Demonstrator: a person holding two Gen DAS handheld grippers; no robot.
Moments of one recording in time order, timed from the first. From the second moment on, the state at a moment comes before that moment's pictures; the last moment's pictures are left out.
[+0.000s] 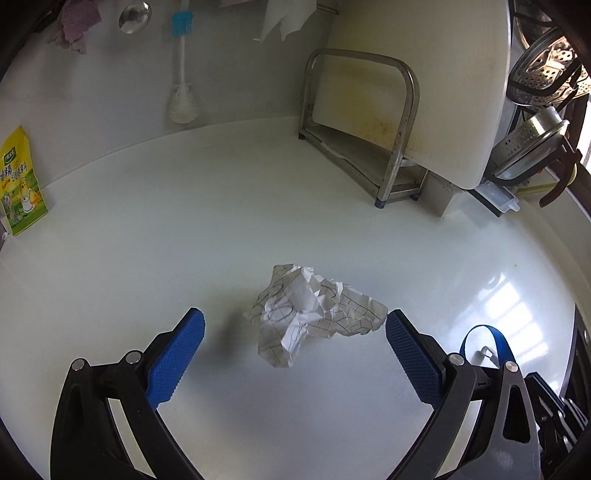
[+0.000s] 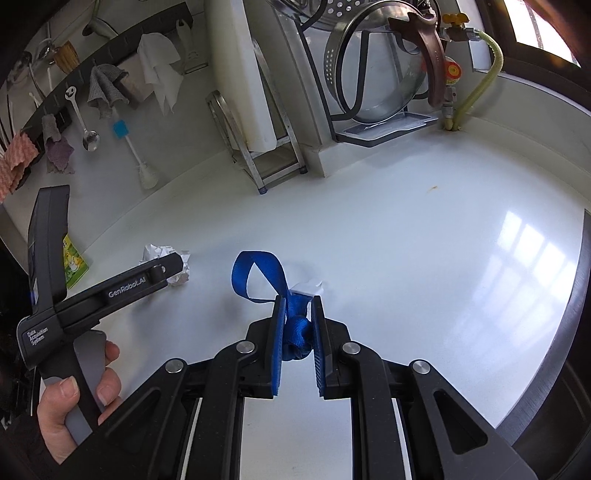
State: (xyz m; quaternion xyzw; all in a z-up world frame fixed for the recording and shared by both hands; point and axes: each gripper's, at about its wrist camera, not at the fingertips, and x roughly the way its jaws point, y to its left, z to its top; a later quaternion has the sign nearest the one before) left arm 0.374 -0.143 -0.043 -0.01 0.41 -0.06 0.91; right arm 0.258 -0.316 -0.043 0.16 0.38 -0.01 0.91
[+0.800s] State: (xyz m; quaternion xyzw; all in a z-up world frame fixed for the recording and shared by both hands) left arm 0.393 -0.128 -0.057 -0.02 0.43 -0.06 0.90; right arm 0.257 -0.313 -0.043 0.16 0.38 0.01 0.91
